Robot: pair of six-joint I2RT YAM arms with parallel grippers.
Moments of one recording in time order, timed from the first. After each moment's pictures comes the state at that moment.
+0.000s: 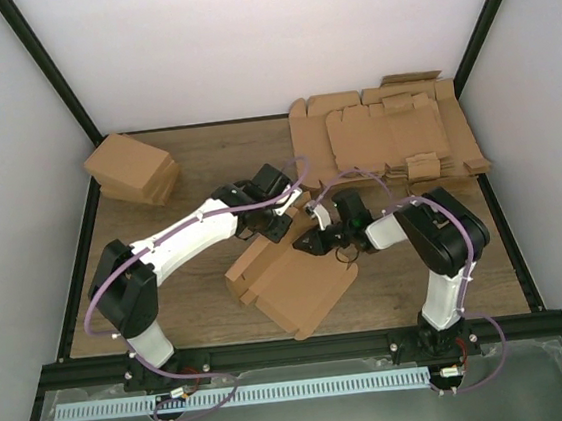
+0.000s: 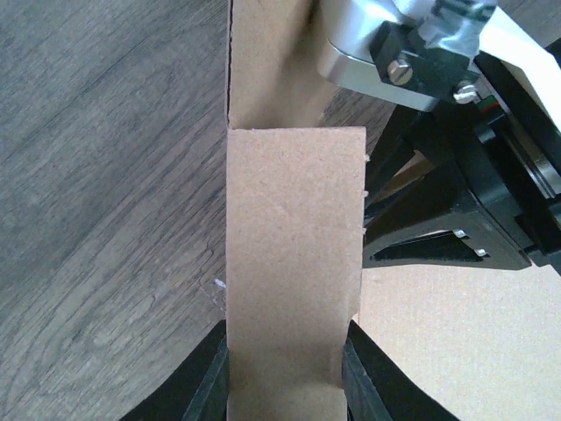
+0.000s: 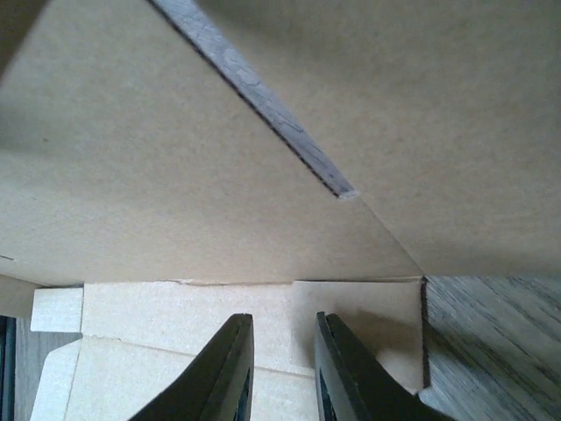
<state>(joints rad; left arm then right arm) -0.79 1.71 1.35 -0.76 -0.02 -0.02 0.49 1.82 0.65 0.39 -0.73 0.21</state>
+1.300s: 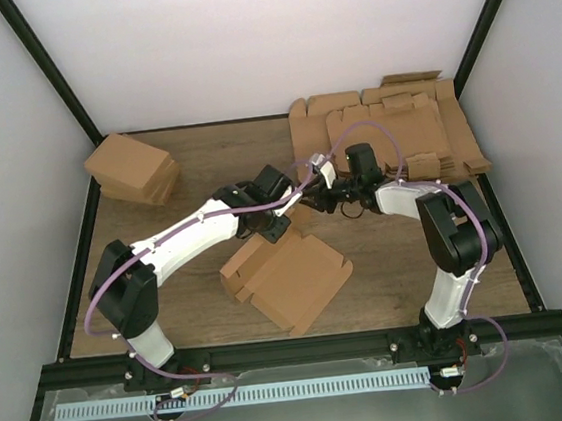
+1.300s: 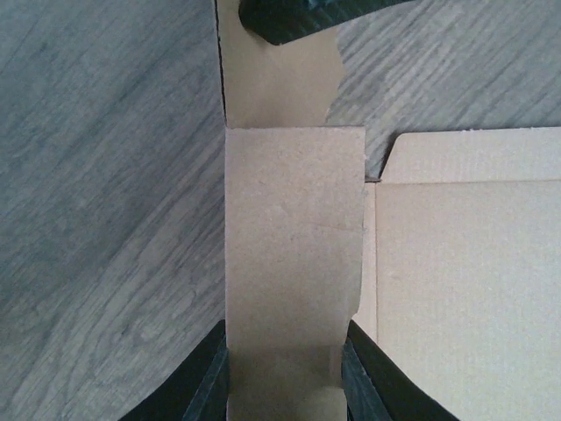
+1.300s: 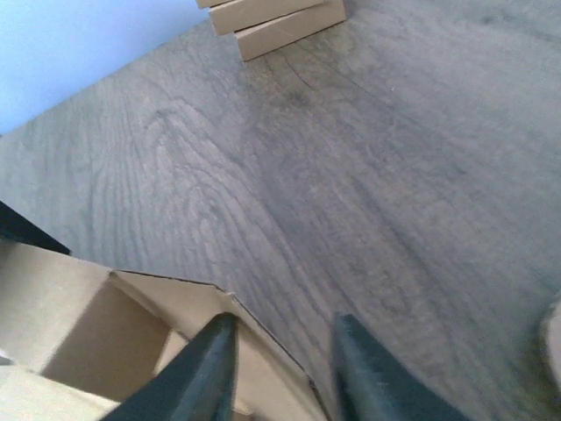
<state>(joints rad) -0.80 1.71 1.35 -0.78 -0.10 0.05 0.32 1.78 0.94 0.20 -0.84 -0.18</state>
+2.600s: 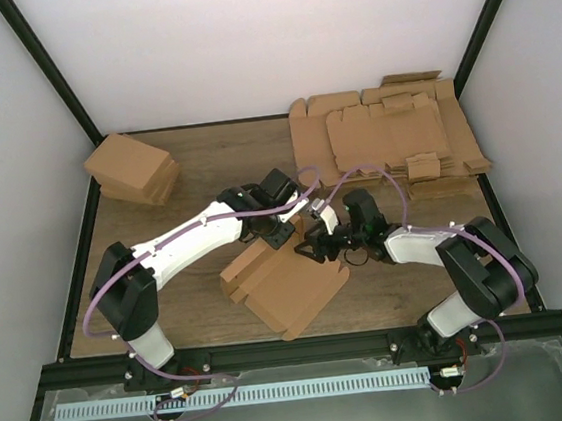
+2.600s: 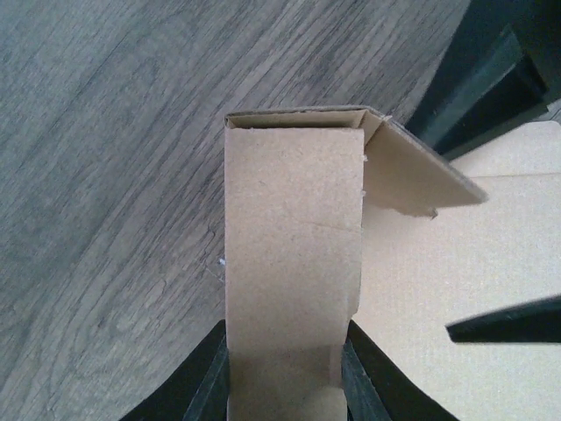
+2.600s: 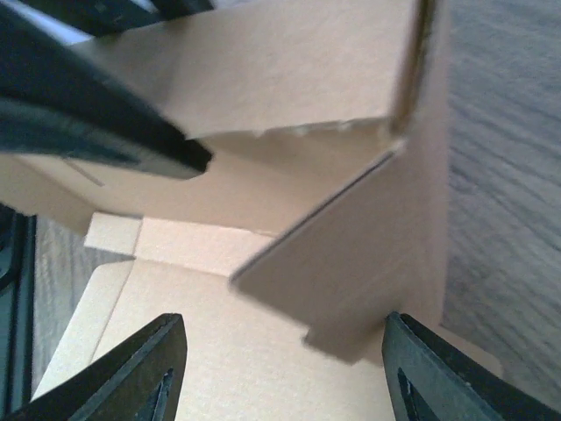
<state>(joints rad) -0.85 1.71 1.38 -0.84 -0.09 0.06 0.52 1.50 0.55 0.30 -0.68 0.05</state>
